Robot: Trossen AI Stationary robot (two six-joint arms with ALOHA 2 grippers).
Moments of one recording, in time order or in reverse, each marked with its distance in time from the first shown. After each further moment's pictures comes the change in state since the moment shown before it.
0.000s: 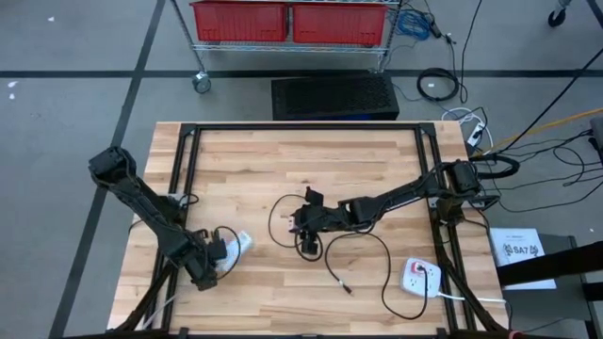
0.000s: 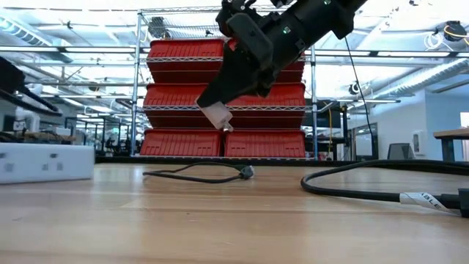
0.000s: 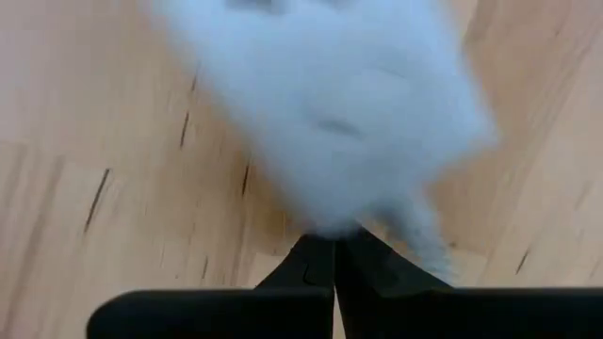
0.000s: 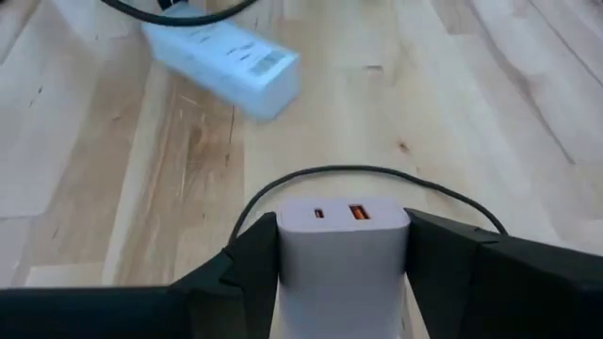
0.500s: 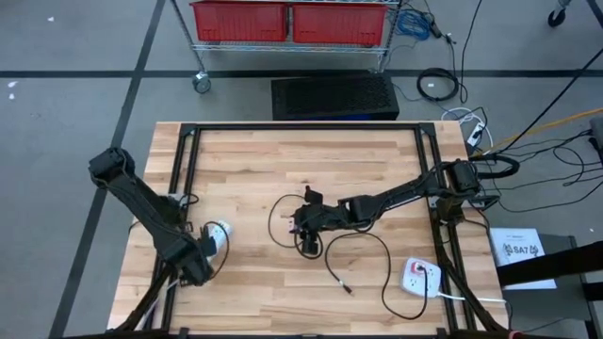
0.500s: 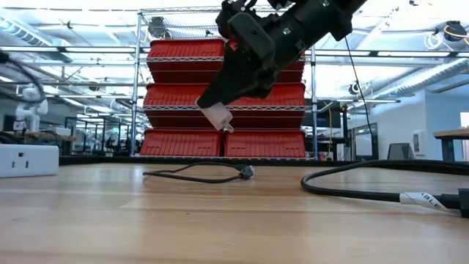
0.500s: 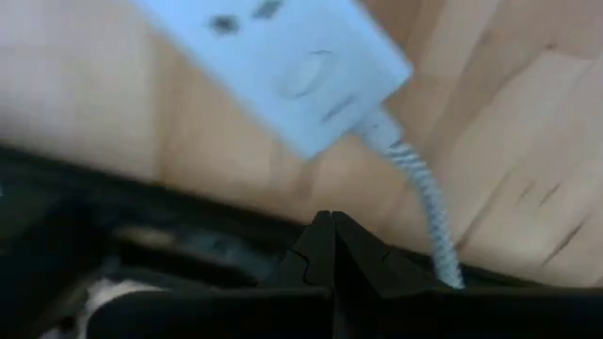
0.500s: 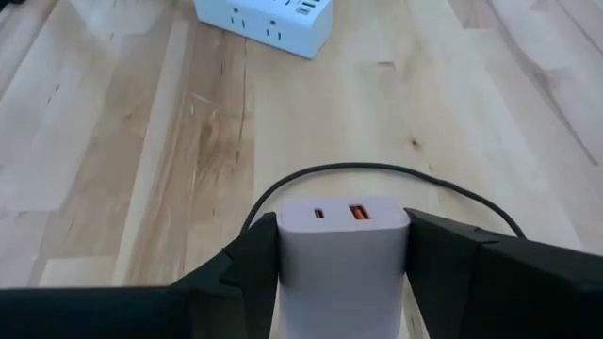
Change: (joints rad) left arm -0.002 -0.001 0.216 -0.543 0.215 0.054; right arm -0.013 0.000 0.000 -0.002 -0.046 -0.001
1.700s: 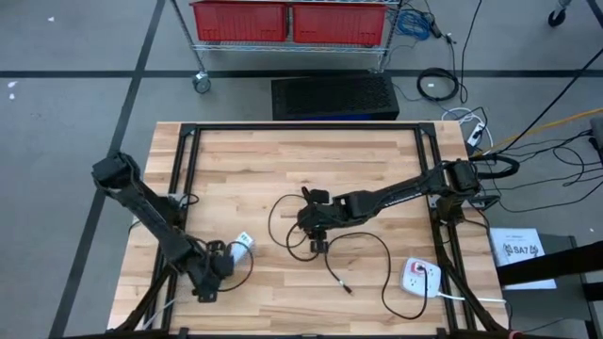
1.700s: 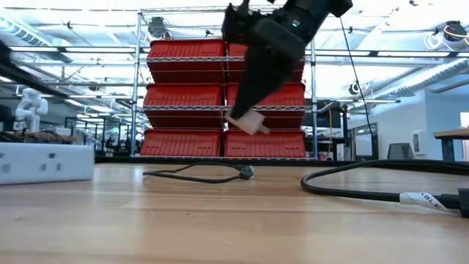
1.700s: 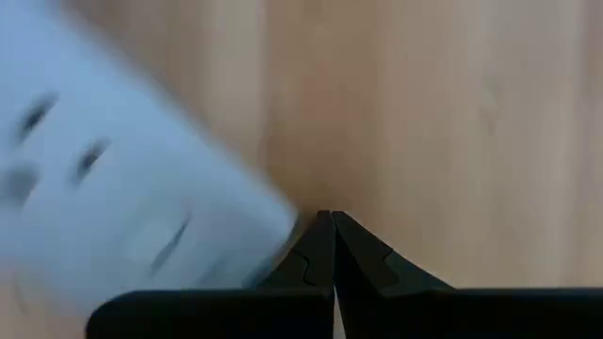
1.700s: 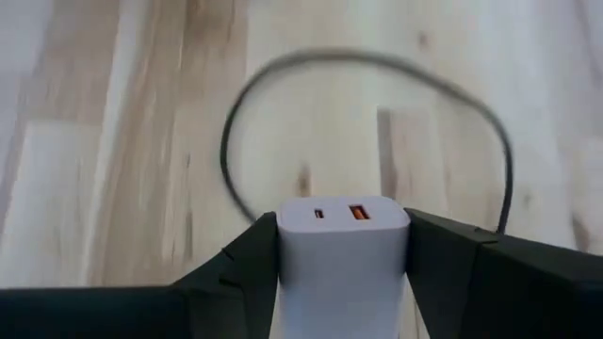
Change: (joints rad) left arm -0.032 0.067 -0.191 0.774 -0.231 0.215; right arm -0.003 0.000 0.153 -0.470 -0.034 -0.050
